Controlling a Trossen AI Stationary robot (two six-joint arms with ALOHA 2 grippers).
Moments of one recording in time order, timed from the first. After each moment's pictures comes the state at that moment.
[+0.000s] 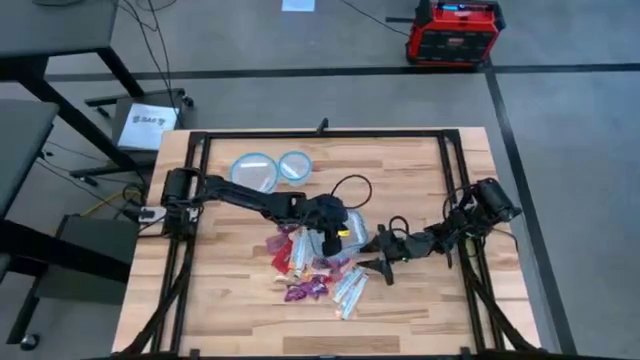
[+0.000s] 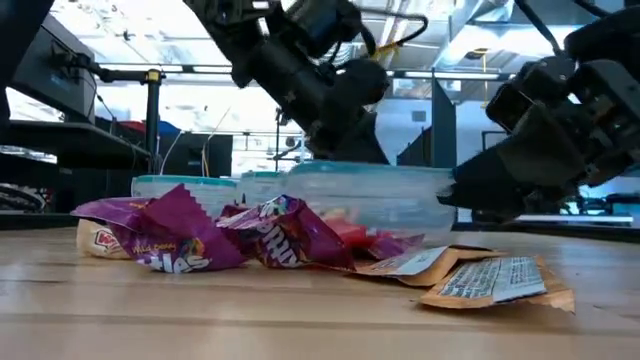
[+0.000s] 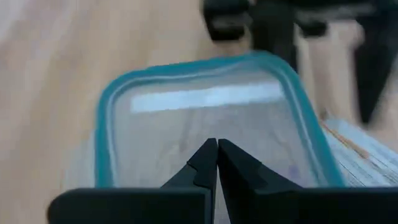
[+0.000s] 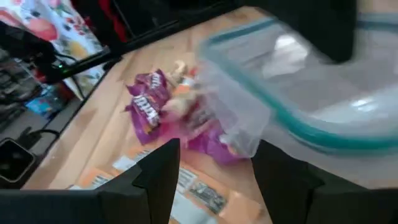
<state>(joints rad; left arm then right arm) -0.02 2.01 1.23 0.10 -0.03 -0.19 0.36 1.89 0.26 1.42 0.29 0.43</state>
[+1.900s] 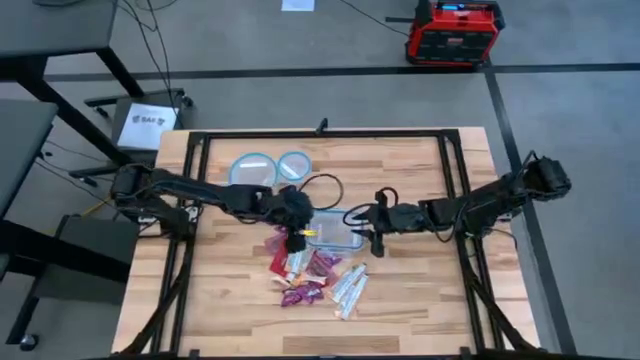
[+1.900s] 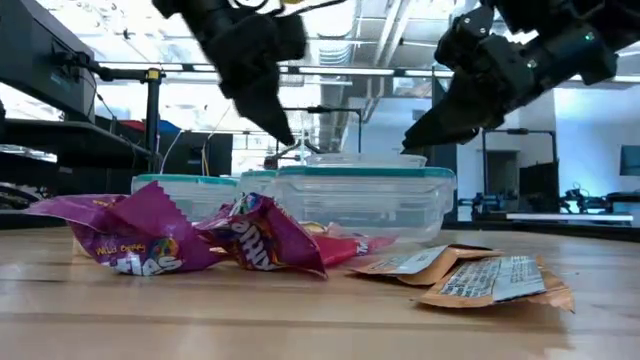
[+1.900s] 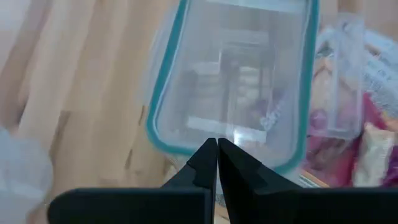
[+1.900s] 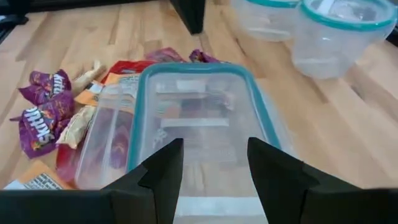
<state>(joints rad) -0.06 1.50 1.01 -0.32 -0.18 -0.16 0.15 1.33 0.51 0.33 0.26 0.17</state>
